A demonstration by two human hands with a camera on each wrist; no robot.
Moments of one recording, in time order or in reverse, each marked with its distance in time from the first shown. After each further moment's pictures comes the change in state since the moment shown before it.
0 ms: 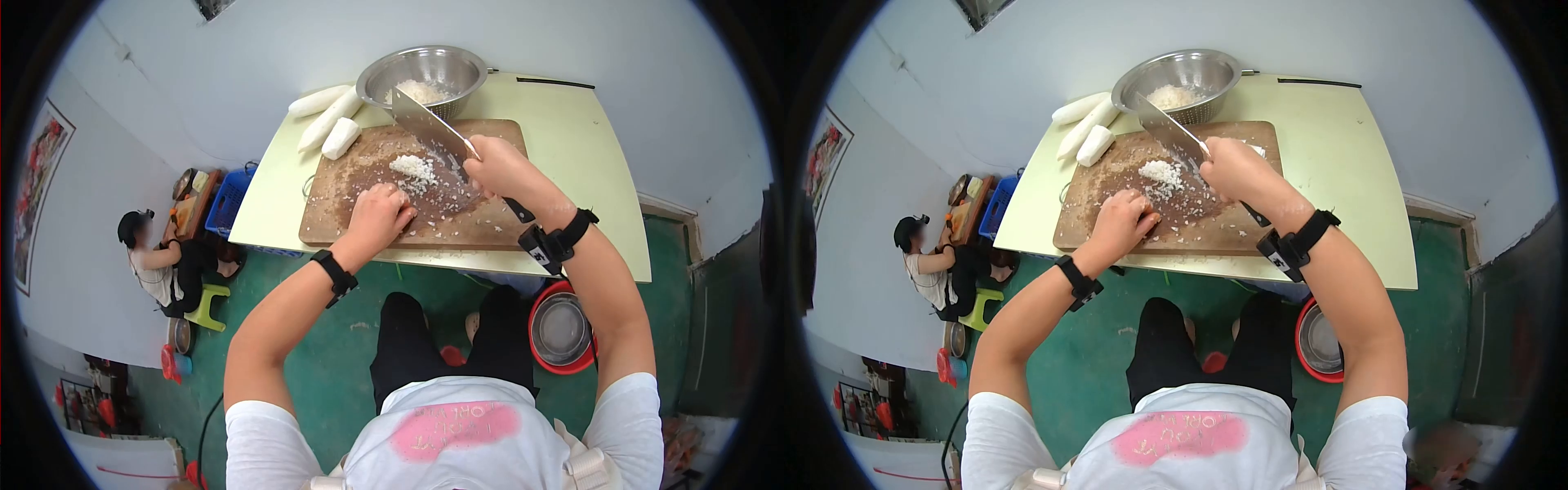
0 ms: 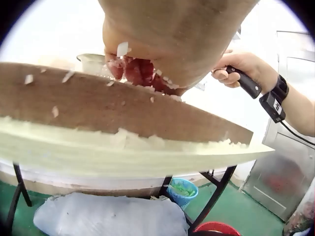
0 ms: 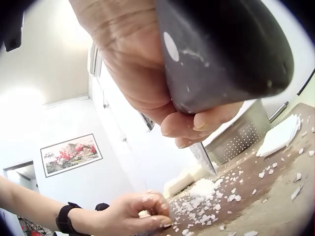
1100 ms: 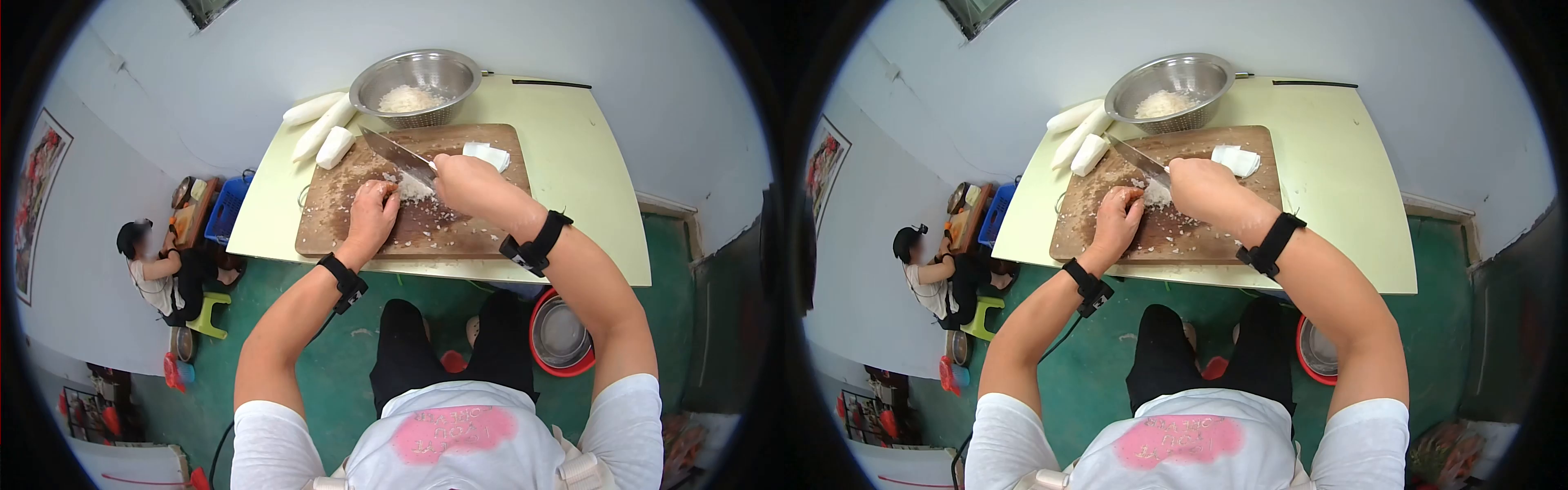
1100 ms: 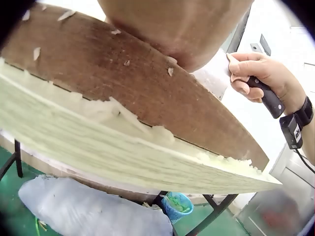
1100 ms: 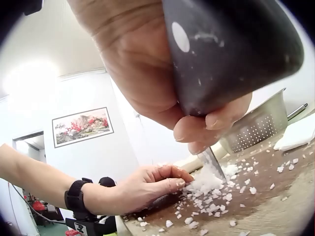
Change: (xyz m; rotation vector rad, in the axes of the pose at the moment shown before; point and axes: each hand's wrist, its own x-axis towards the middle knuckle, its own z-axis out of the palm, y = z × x) left_hand 0.016 -0.019 0.029 -0.279 0.263 -0.230; right_hand 0.017 -0.006 0.035 -0.488 -0.004 -0.192
